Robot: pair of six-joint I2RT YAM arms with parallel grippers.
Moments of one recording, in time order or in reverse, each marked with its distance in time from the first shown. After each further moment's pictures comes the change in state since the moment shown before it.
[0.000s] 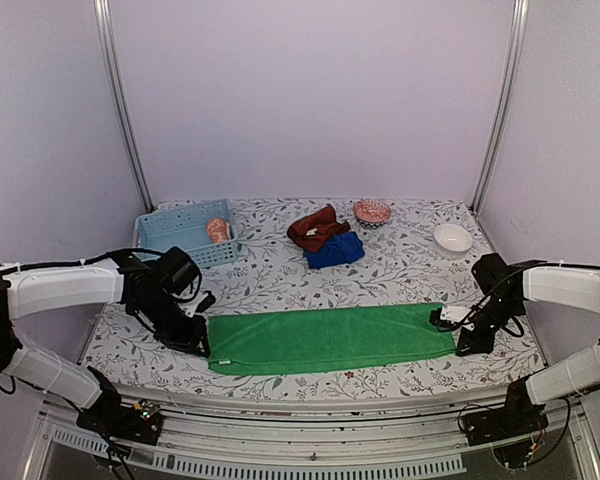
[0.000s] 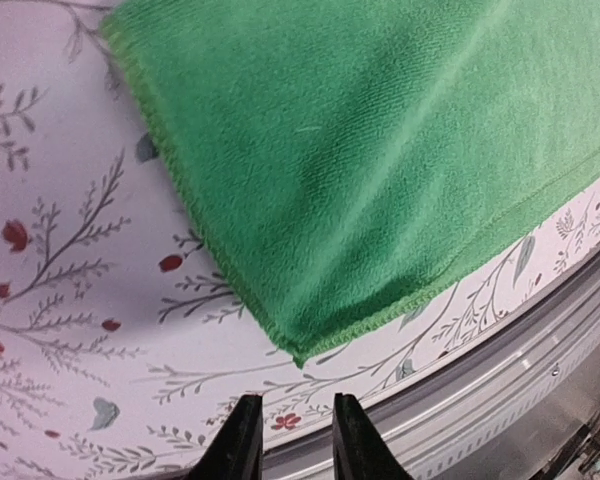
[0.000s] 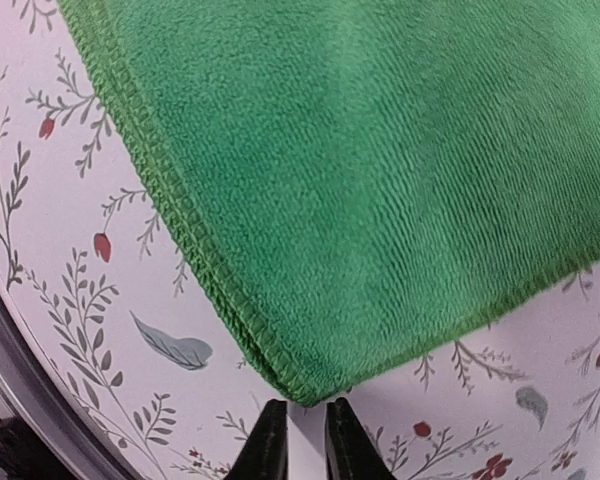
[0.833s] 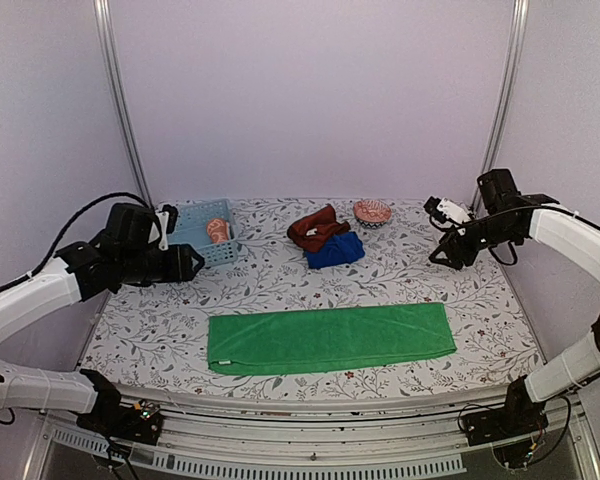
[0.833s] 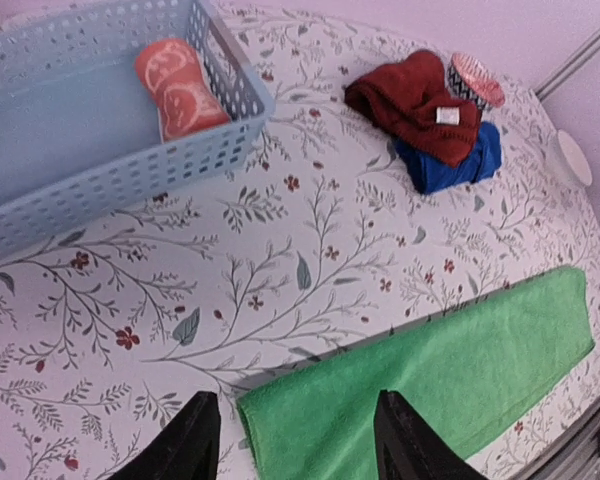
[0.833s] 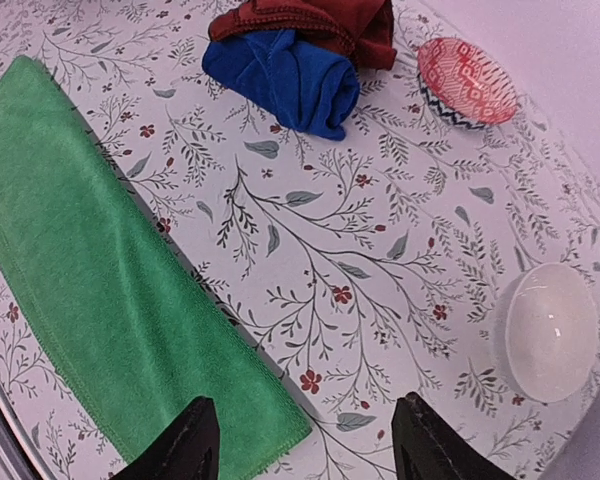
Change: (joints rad) left arm 0.094 -0.293 0.076 0.359 -0.341 -0.048; right arm -0.006 0.027 0.495 0.109 -0.184 0.290
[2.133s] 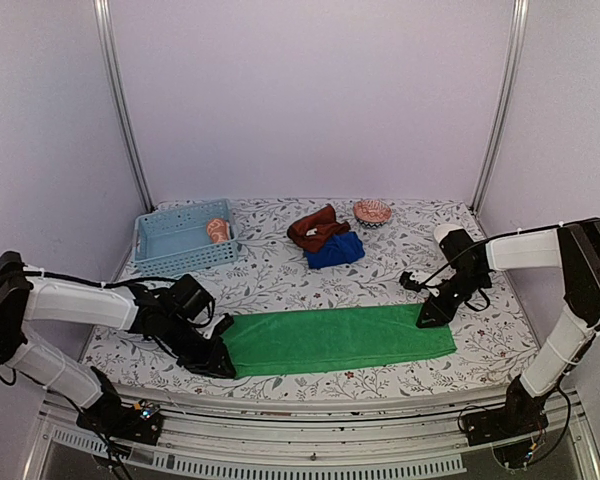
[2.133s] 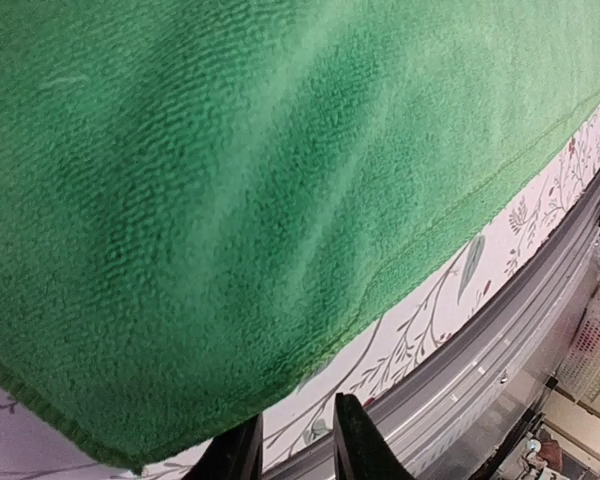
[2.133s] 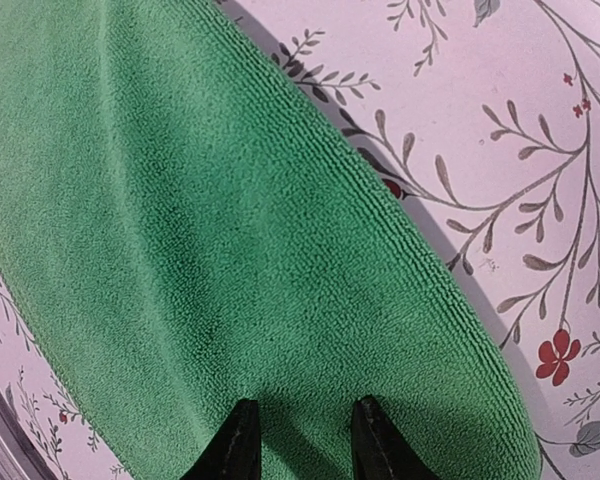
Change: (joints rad) left arm -0.210 0.342 -0.267 0.026 0.521 -0.167; right arm 0.099 0.300 -0.243 0.089 0.016 0.011
